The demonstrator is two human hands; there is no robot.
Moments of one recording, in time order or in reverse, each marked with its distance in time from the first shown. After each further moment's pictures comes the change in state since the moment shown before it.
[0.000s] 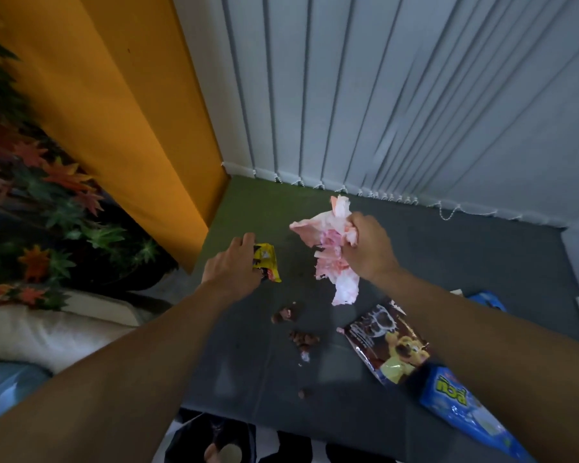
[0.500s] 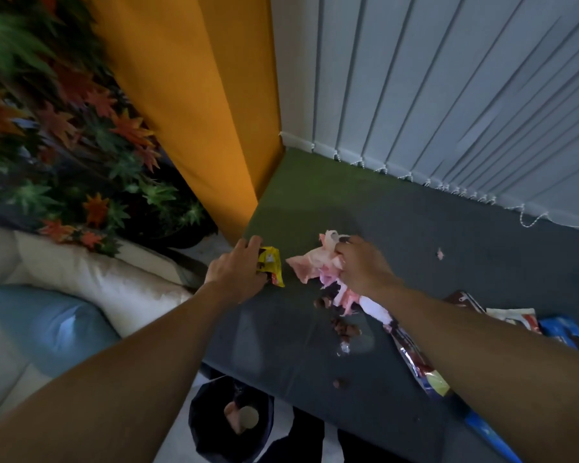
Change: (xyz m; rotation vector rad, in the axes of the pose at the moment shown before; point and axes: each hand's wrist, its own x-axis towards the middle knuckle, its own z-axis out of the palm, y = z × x) left_hand -0.034 -0.084 0.023 -0.015 -0.103 -0.160; right_hand -0.005 -0.038 0.101 -0.311 -0.413 -0.271
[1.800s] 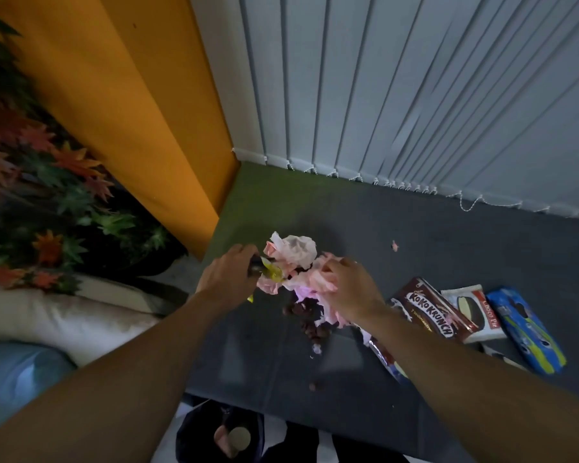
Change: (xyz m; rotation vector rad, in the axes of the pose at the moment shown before) left_hand 0.018 0.042 0.004 -0.120 0.111 0.250; right_hand -0.061 0.028 0.011 0.201 0.160 0.179
